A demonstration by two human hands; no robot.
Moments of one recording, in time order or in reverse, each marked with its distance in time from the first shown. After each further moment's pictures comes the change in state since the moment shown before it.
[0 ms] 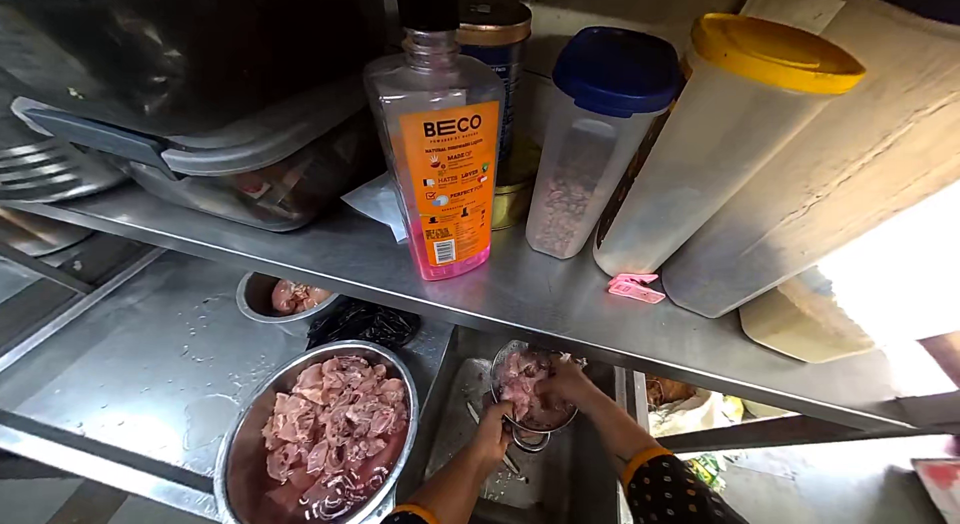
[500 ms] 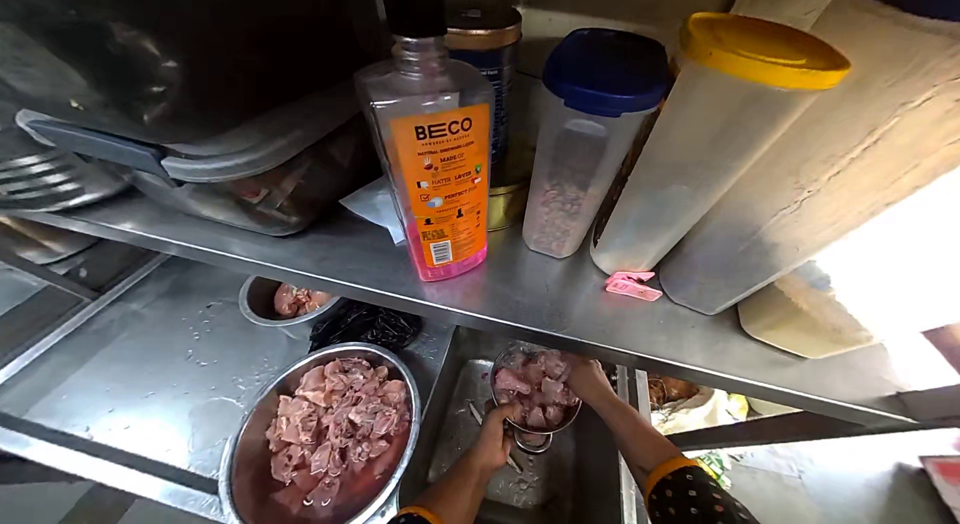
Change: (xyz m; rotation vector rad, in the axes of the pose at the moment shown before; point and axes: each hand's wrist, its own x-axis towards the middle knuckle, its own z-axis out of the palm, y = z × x) left_hand 0.000 -0.009 -0.004 -0.045 -0.032 -0.005; right_hand -0.035 -0.018 -0.024 -0.312 0.177 -0.024
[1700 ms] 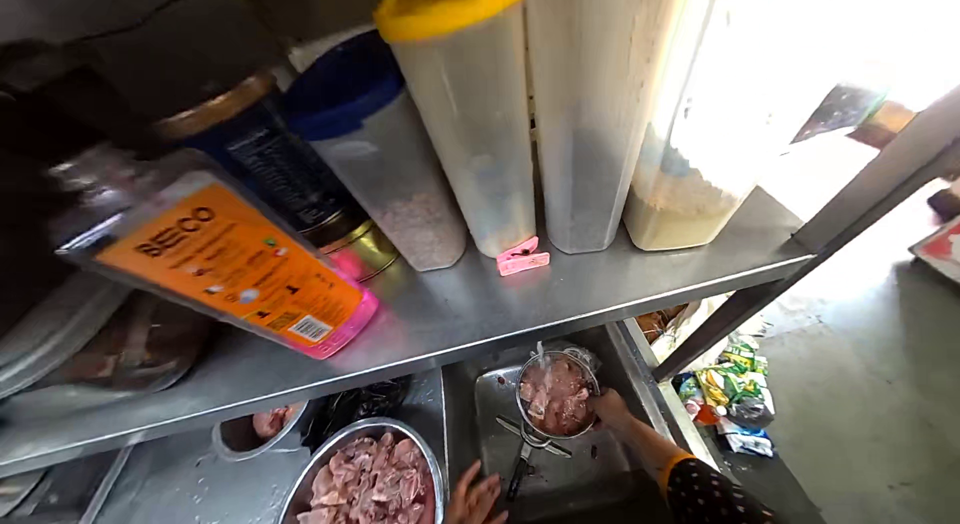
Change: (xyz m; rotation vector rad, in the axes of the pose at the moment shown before) left_hand -0.135 0.056 -0.083 0.781 -0.108 0.142; right_hand -0.013 0.124 0.175 1.175 0.072 0.596
